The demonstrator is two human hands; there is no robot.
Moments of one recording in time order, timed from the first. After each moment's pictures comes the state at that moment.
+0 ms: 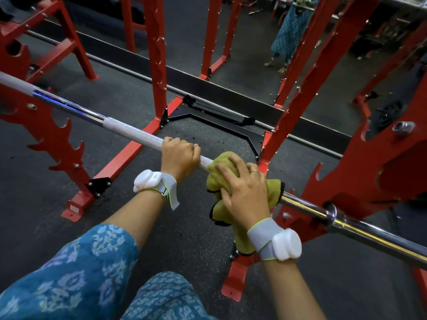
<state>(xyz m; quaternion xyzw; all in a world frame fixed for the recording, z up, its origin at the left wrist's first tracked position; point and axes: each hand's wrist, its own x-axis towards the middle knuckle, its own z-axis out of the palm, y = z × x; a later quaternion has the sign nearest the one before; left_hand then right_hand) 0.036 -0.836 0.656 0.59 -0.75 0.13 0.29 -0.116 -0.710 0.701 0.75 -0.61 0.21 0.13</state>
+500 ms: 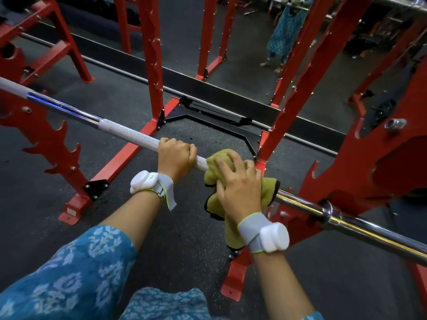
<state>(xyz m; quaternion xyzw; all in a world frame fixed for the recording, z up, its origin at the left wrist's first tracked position) 0.037 -0.837 0.657 0.58 -0.75 0.14 0.30 -0.106 -0.719 0.700 0.71 -0.66 0.21 0.14</state>
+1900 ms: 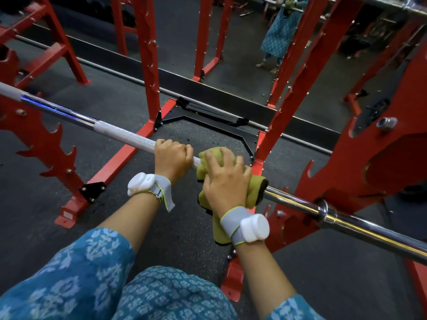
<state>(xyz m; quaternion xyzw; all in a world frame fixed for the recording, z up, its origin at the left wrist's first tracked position) 0.035 -0.836 0.655 0.58 -0.74 0.15 0.31 -0.083 -0.730 0.697 0.67 -0.69 0.21 0.18</state>
